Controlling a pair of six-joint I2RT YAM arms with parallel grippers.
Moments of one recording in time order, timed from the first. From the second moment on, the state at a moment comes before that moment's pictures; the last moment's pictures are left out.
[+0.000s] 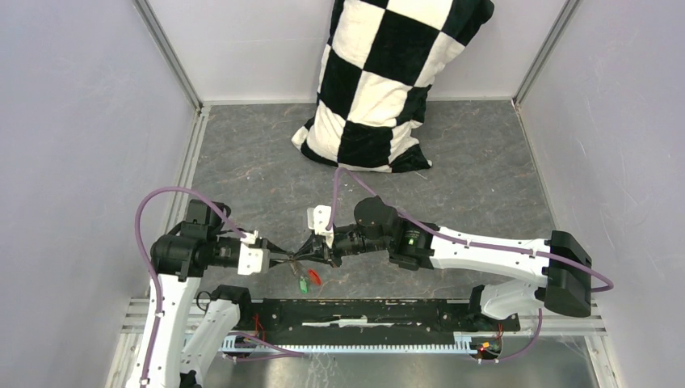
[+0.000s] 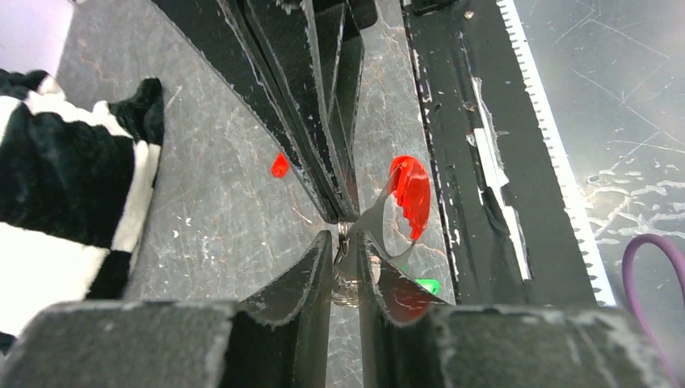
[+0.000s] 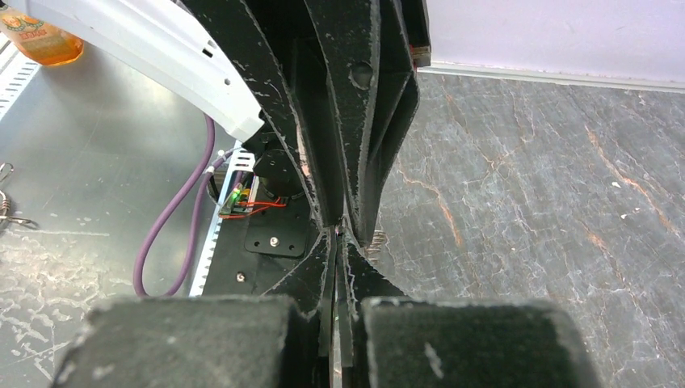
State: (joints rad) left arm -0.12 0.68 0.94 -1.42 1.19 1.48; right arm 1.23 1.36 1.00 0.18 -0.42 -0.11
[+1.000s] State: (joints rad) left arm -0.12 0.59 0.96 -0.98 1.46 1.06; right arm 1.12 1.09 0.89 0.30 -0.41 -0.09
